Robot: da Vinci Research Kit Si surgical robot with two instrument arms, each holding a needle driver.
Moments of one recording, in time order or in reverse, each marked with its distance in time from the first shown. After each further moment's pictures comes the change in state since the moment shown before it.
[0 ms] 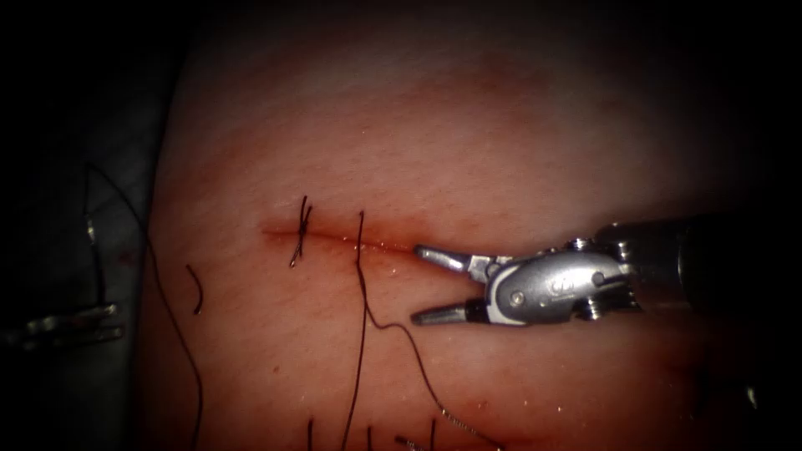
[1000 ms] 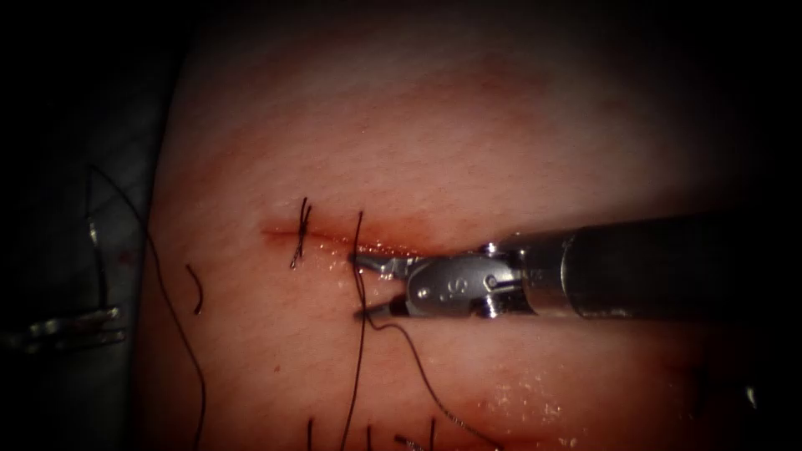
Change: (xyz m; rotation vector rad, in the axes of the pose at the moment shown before) right arm -0.005 -0.003 0.008 0.174 -0.218 0.011; left arm 0.000 0.000 0.000 -0.002 0.000 0.001
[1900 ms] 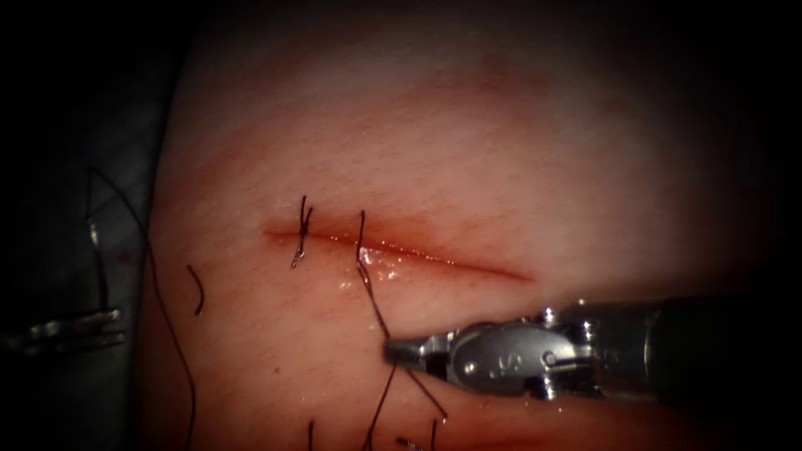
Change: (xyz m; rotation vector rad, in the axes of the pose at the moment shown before) right arm 0.009 -0.008 -0.010 -0.036 0.025 -0.066; left arm 0.000 0.000 0.000 -0.007 0.003 0.001
